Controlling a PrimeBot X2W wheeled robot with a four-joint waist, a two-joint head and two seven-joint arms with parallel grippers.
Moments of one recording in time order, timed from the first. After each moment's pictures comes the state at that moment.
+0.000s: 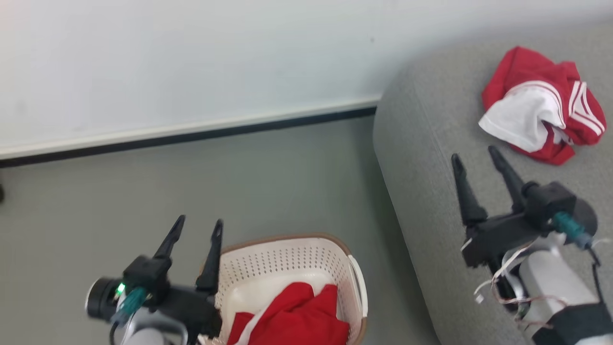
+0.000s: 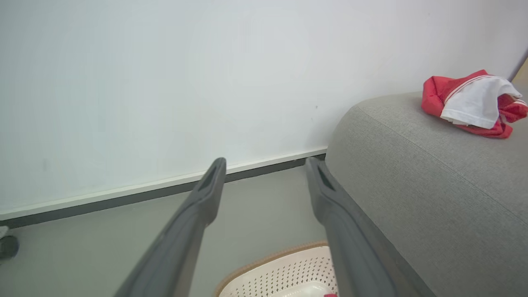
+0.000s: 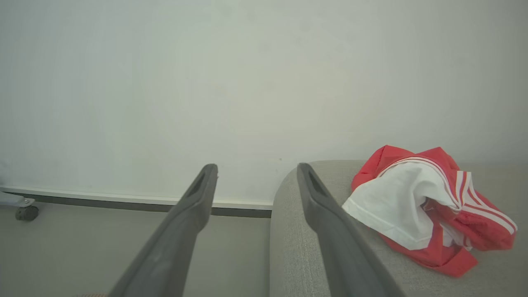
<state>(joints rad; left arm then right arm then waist) -0.29 0.25 -0.47 0.31 -0.48 0.12 -0.25 -0.50 -0.27 0.37 0.45 0.35 0.02 -0.26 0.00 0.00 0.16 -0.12</state>
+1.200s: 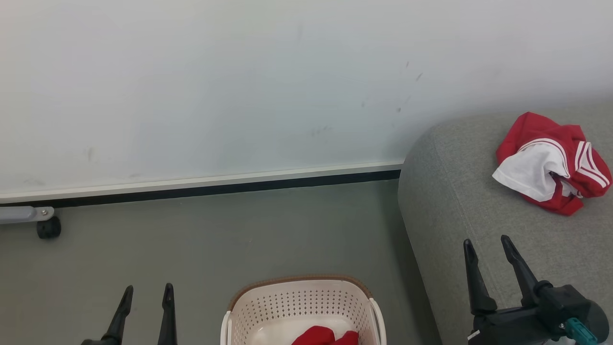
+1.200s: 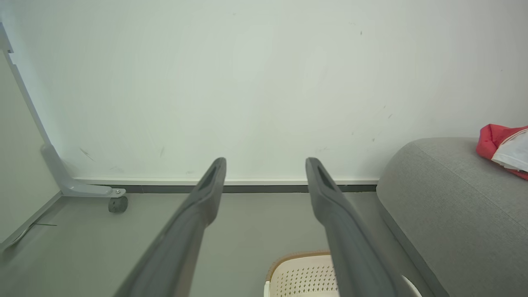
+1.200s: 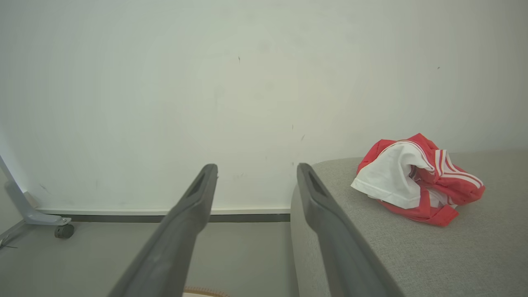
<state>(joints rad) 0.11 0.23 -0.20 0.08 -0.41 0.12 -0.25 -0.05 -0.23 0.29 0.10 0.33 -0.11 -0.26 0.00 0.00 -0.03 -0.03</state>
